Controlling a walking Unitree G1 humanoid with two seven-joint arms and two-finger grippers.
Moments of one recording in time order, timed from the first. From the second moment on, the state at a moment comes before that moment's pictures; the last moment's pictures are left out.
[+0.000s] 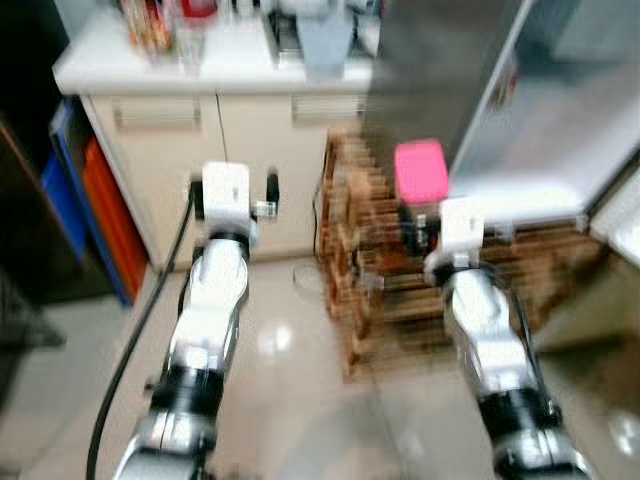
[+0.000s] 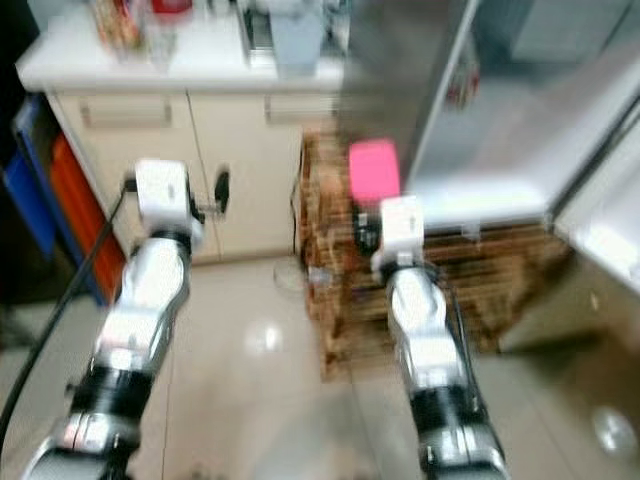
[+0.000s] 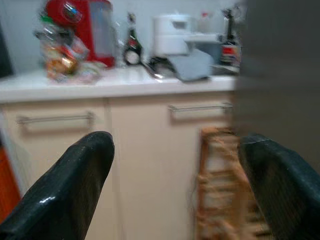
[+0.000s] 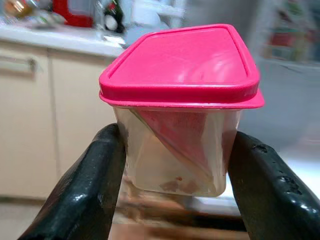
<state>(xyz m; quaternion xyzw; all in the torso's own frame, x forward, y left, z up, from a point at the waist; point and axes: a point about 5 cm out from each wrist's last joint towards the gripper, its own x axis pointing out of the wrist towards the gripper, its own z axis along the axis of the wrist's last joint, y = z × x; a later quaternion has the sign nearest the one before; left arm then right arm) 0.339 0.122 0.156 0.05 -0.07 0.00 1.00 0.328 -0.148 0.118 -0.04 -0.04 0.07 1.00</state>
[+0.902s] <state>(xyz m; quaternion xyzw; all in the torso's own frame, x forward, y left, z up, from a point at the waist) 0.347 0.121 0.154 0.06 -0.07 -0.01 1.00 0.329 -0.140 0.112 -0.05 -0.03 0.08 0.99</state>
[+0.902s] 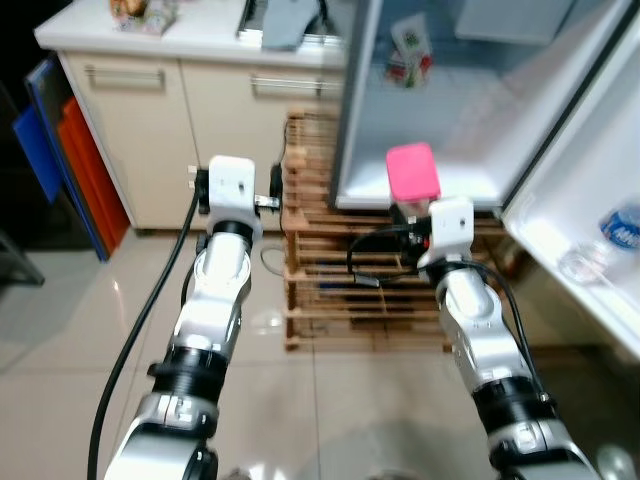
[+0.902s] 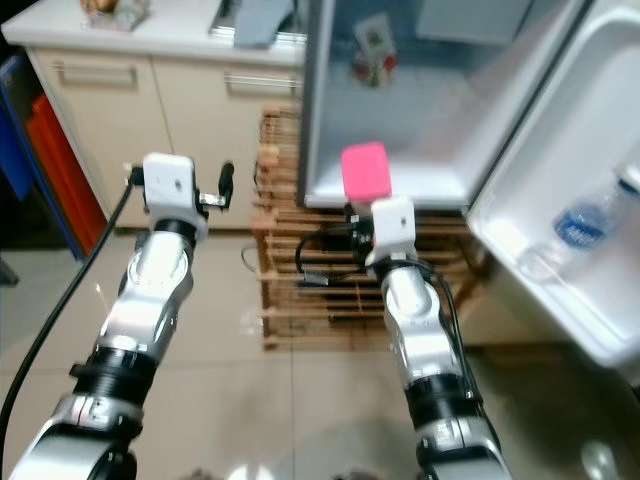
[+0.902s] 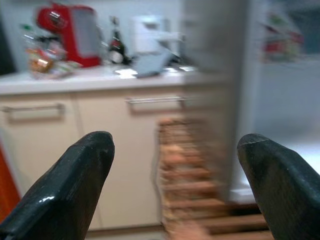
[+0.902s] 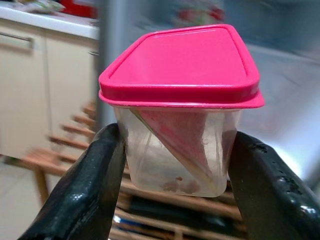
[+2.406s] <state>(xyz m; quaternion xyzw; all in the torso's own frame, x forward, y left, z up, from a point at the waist) 0.297 0.090 0.256 0.05 -0.35 -0.11 0.93 0.342 -0.102 0.181 -0.04 -0.16 0.14 0.98</state>
